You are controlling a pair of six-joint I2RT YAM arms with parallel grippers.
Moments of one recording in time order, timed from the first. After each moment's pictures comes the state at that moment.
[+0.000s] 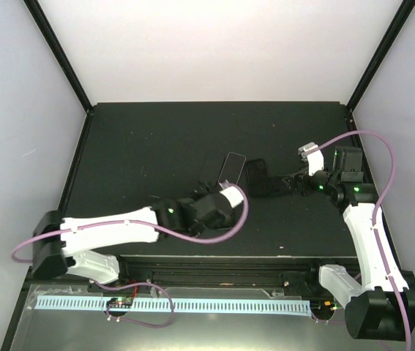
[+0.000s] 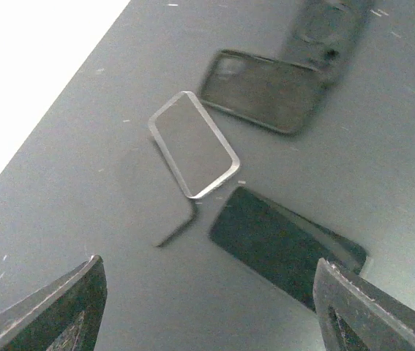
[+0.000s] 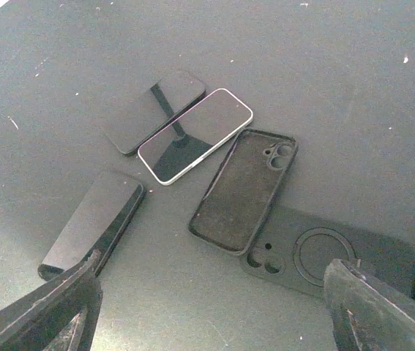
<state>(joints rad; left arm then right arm) -1.29 1.40 1.05 -0.49 -0.65 0.02 -0.02 0.99 0.89 -0.70 -0.59 -0.30</state>
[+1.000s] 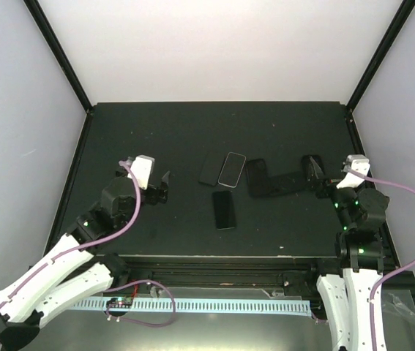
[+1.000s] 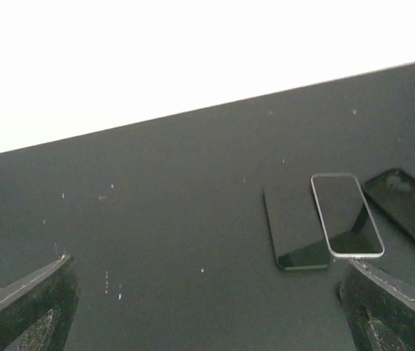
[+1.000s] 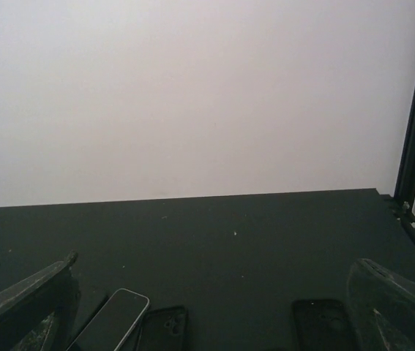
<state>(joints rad) -0.72 0.70 0.75 -0.43 -0.45 -0.13 -0.07 0.42 0.63 -0.25 -0.23 0.13</state>
